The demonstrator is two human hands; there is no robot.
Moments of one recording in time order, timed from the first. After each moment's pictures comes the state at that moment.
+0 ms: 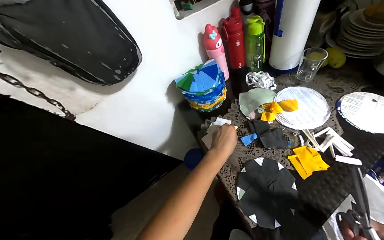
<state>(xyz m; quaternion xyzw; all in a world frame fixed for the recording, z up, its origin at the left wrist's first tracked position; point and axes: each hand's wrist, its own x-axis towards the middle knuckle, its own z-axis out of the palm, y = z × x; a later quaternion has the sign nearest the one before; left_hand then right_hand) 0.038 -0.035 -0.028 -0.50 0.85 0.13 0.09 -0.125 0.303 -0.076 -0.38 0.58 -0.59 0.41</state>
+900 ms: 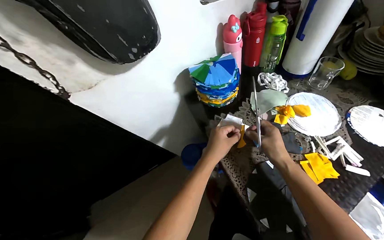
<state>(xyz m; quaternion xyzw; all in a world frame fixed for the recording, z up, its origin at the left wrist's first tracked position) 0.113 -0.050 -0.066 -0.38 0.77 0.40 -0.30 -0.049 0.025 -0.045 -0.44 0.66 -0.49 0.36</state>
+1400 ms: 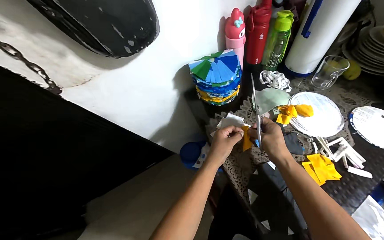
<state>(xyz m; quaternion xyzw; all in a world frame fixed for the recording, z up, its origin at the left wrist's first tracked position) 0.104 -0.041 -0.073 -0.38 0.61 0.59 -0.37 -0.046 0.014 -0.050 -0.40 0.65 -0.53 0.38</state>
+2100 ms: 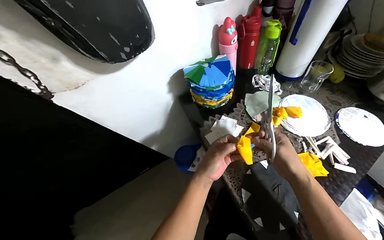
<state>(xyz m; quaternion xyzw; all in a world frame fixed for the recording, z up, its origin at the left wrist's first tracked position) 0.121 -0.007 -0.061 -0.18 0.41 0.82 -0.35 -0.056 0.068 -0.023 -0.38 0.51 -0.60 0.48</state>
